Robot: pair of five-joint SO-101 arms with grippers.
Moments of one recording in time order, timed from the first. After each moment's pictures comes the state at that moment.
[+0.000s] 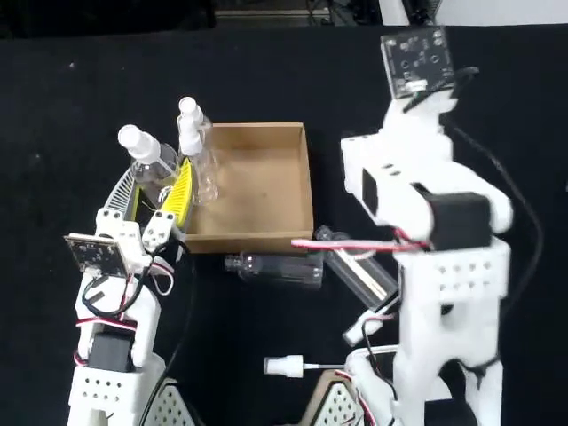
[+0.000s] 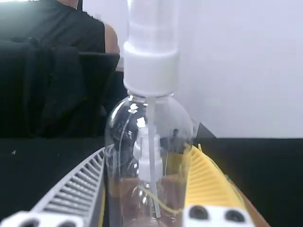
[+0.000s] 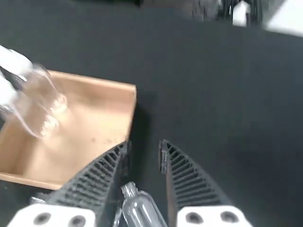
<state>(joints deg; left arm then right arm) 2.1 -104.0 95.9 9.2 2.1 -5.0 -33.7 10.3 77.9 3.9</state>
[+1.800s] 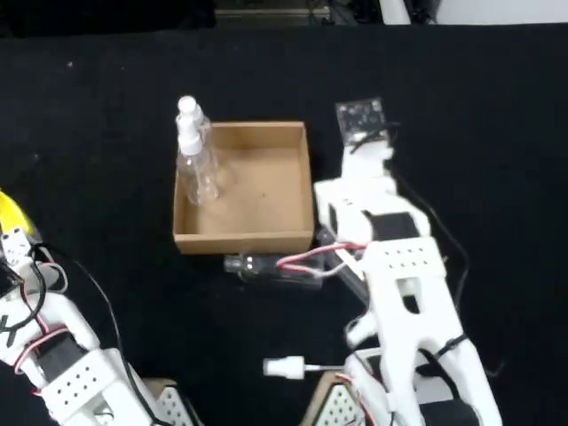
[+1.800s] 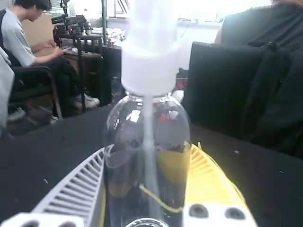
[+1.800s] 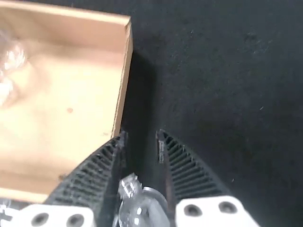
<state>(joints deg) -46.1 -91.4 96.5 -2.2 -0.5 -7.0 -33.6 51.3 41.4 3.7</state>
